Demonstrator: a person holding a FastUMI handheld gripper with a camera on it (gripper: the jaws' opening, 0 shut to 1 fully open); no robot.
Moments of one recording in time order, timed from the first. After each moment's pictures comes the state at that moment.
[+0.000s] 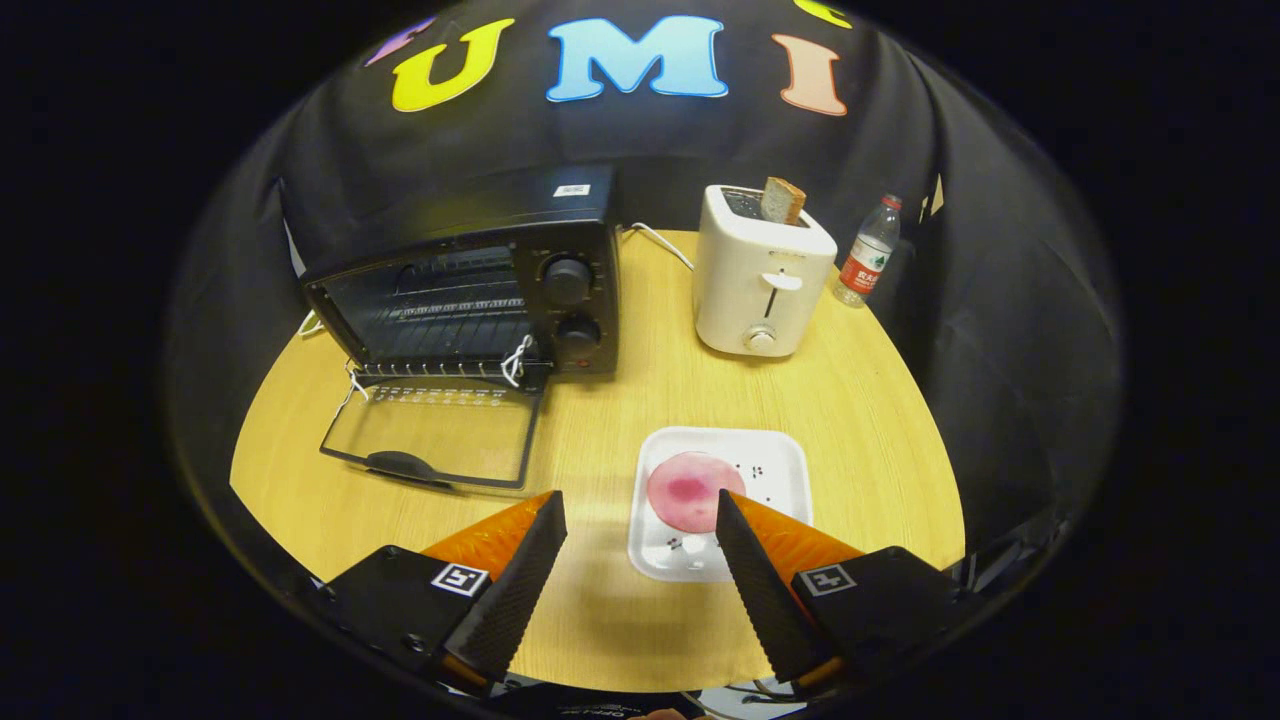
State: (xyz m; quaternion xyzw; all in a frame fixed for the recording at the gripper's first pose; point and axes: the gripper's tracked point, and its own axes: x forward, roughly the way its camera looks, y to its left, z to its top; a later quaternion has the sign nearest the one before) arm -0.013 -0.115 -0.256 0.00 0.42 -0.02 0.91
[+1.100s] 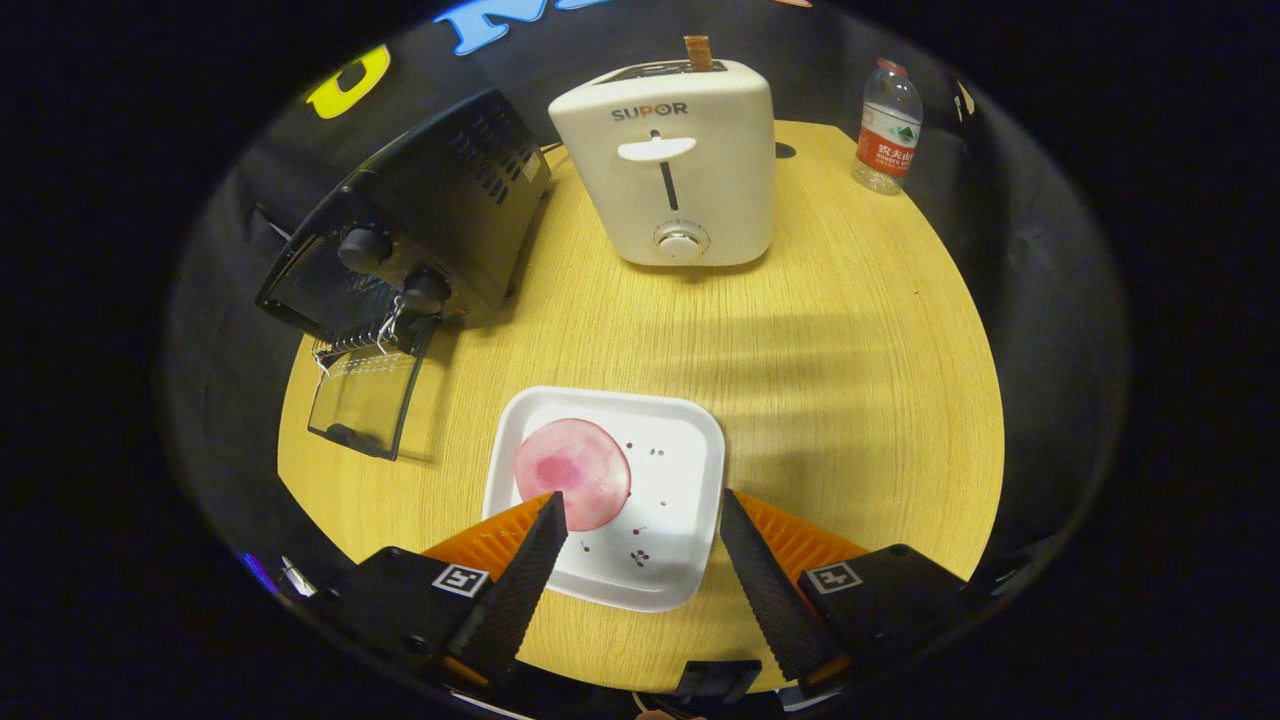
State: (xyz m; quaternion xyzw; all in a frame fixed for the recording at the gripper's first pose) arm 0.003 -0.220 -0.333 0.08 0.57 0.07 0.82
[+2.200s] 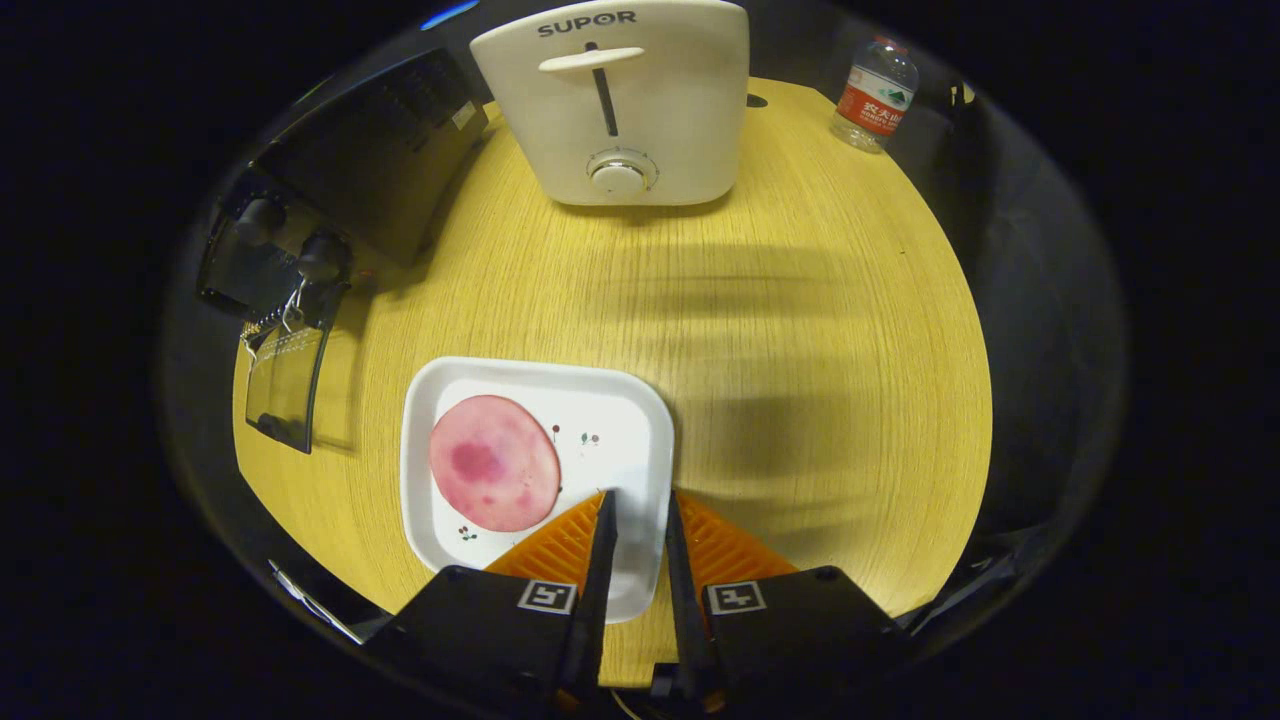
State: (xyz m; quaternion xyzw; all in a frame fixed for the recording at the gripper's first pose) arm 0.000 -0.241 -0.366 0.05 0.62 0.00 0.78
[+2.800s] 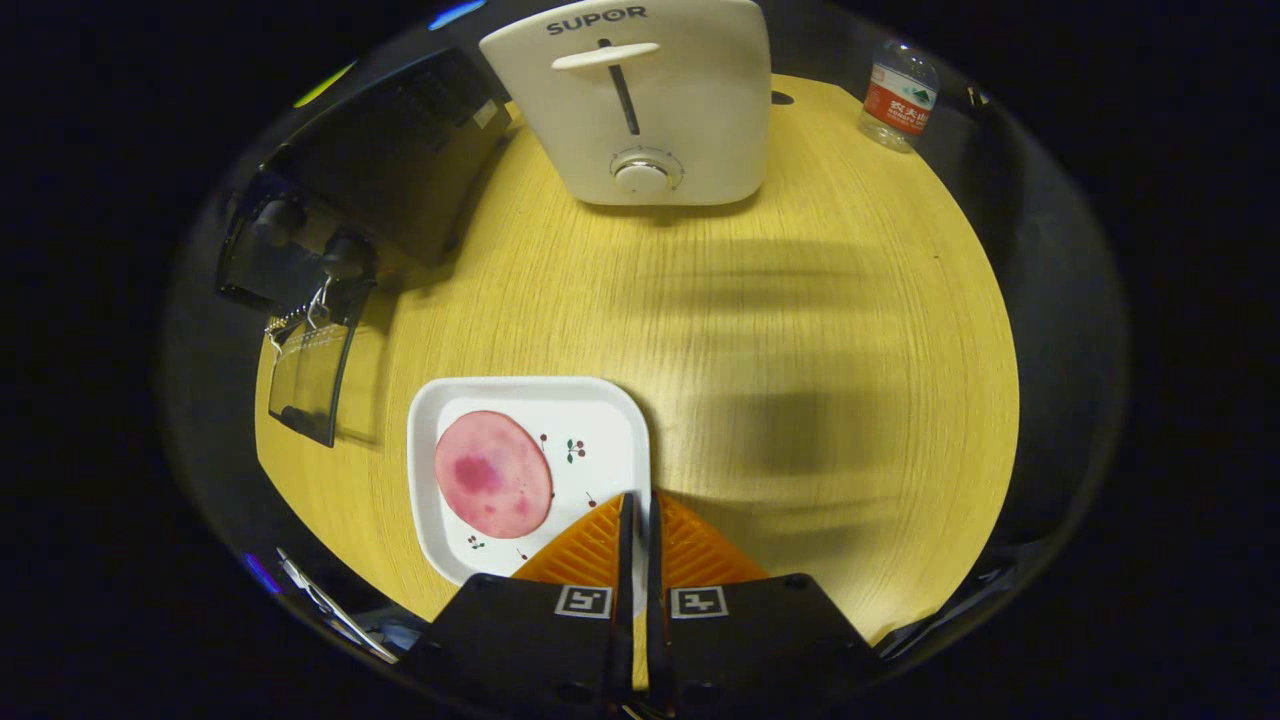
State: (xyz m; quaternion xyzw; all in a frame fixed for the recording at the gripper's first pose) arm 0.001 -0.232 -0.368 0.07 0.62 0.07 0.78
